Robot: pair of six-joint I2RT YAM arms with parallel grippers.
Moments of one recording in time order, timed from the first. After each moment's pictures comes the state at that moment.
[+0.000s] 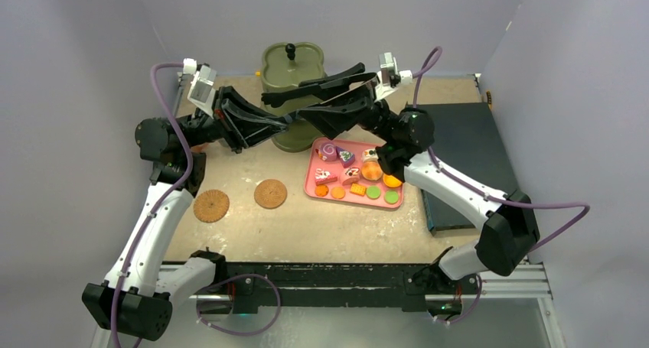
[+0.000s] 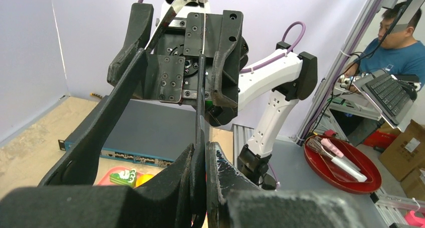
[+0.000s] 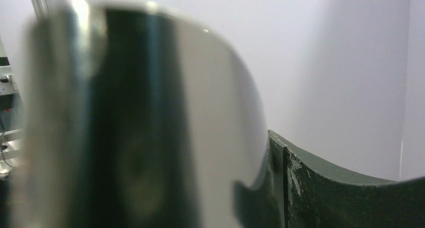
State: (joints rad) left arm -0.20 1.02 1.08 0.64 1.14 -0.87; right arm 0.71 1.45 1.18 1.16 -0.60 0.74
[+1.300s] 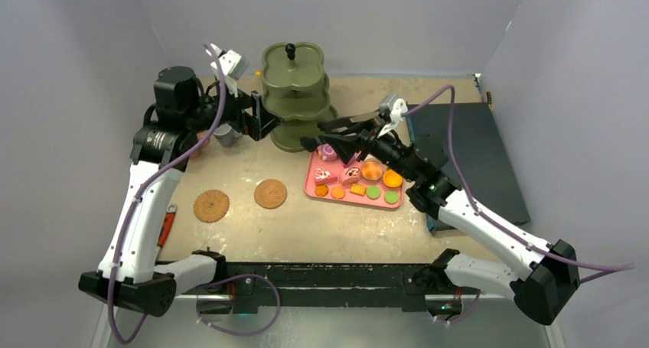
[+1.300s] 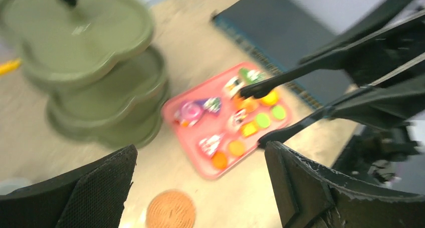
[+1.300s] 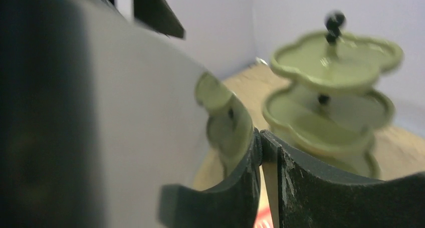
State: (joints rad) left arm -0.21 1.14 1.49 -0.60 0.68 -0.06; right arm 0.70 1.08 0.87 0.52 -0.30 0.28
